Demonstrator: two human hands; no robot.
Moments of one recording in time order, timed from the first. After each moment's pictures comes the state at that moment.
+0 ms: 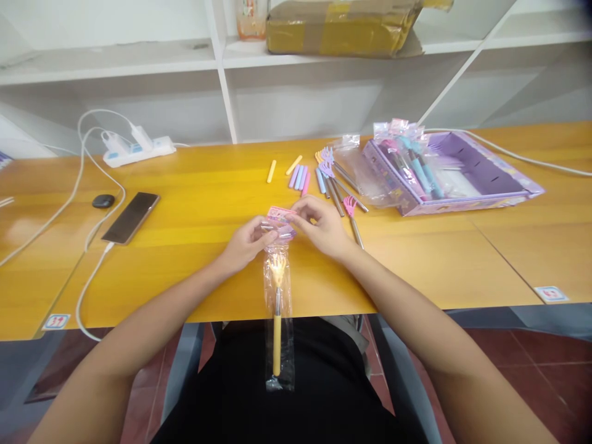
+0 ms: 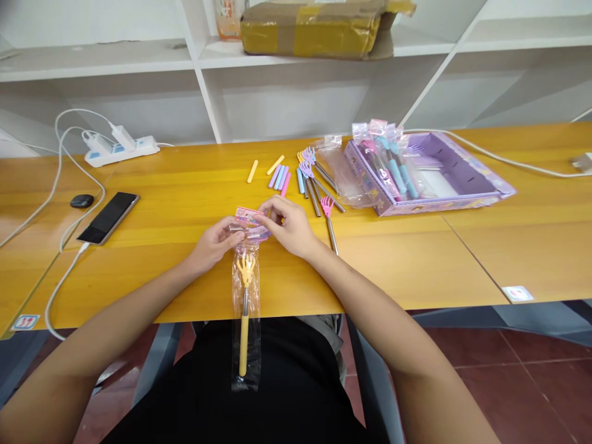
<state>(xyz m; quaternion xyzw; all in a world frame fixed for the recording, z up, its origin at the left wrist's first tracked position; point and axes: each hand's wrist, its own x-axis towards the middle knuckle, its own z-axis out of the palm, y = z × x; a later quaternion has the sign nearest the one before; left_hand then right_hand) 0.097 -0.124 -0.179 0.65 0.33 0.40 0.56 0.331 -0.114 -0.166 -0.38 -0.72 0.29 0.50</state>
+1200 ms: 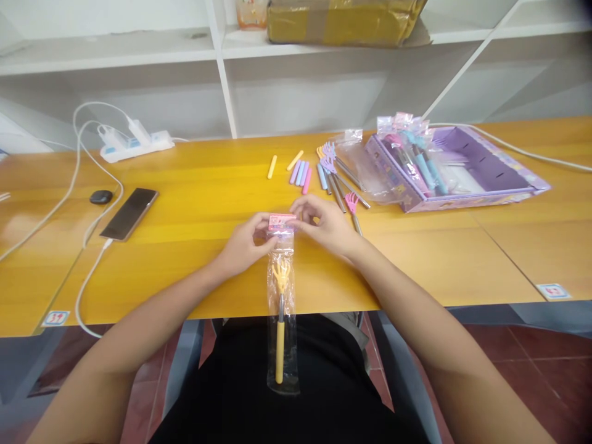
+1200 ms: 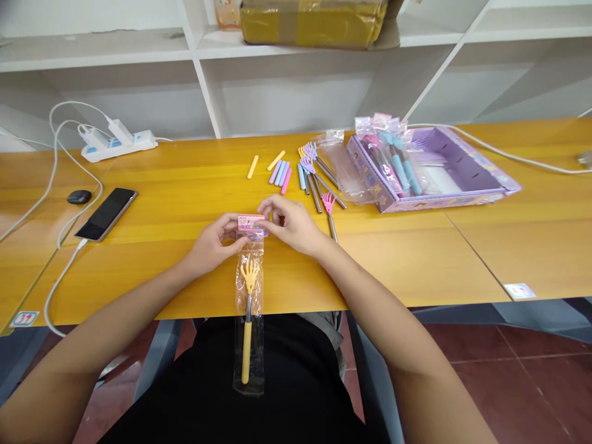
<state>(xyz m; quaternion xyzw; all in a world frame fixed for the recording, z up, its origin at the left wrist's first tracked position) 0.095 -0.135 -0.175 0.71 0.35 0.38 0.48 0.342 -0.116 -0.162 -0.37 -0.76 0.32 0.42</state>
